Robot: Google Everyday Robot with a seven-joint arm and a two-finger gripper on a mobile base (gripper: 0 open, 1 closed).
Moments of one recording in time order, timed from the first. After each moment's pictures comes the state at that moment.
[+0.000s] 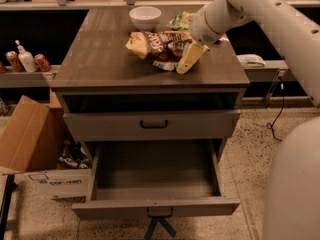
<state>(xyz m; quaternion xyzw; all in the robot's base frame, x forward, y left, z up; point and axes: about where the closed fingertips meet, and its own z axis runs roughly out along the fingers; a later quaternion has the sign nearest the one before) 0.752 -0.087 0.880 -0.65 0.67 0.02 0.37</state>
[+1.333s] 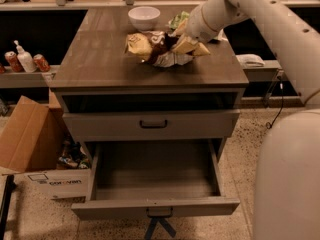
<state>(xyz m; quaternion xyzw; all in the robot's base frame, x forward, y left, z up) 0.759 -0.070 0.882 -0.66 0.64 0.06 0.38</state>
